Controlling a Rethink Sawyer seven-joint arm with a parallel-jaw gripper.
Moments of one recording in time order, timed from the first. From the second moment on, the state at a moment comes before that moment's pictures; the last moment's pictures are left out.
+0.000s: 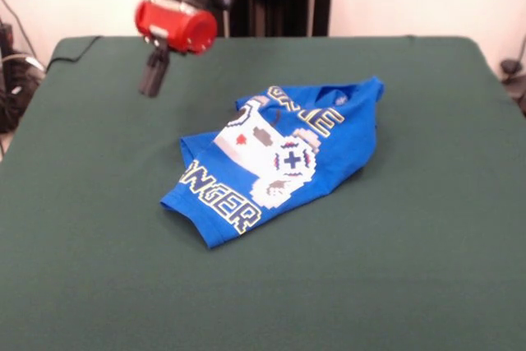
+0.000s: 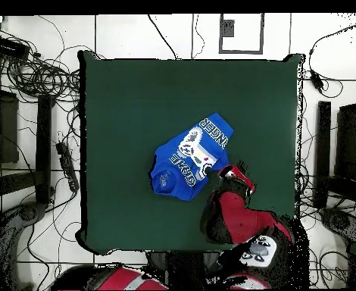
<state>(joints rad) -0.05 -0.40 -0.51 1.76 -0.34 -0.44 2.78</state>
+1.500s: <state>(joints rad) -0.14 -0.43 -0.36 1.77 -0.42 -0.39 2.78</state>
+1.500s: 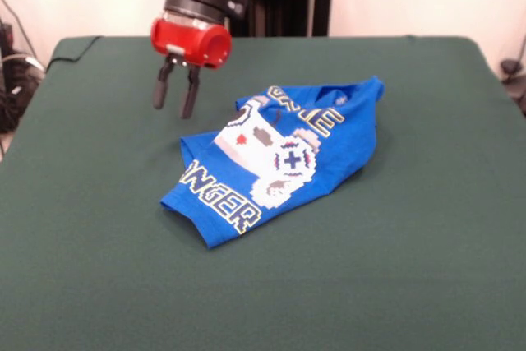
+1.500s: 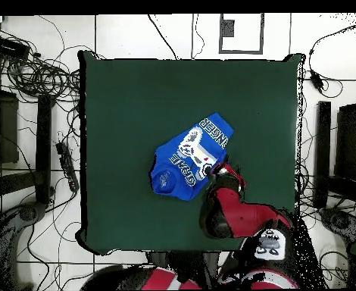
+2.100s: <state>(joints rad) -0.11 -0.29 -0.35 1.76 -0.34 -0.41 2.78</state>
